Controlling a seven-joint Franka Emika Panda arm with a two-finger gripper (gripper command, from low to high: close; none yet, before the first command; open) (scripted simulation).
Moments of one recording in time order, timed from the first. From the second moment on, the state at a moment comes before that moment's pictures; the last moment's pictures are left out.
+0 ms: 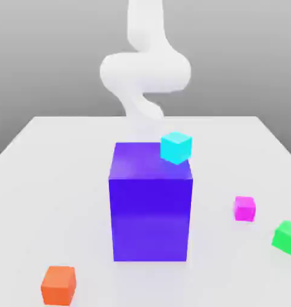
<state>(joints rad) 0.07 -0.73 0.01 -2.36 0.01 2.36 0.74</state>
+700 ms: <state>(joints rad) 0.60 -0.02 0.27 -2.88 0.01 2.88 0.24</state>
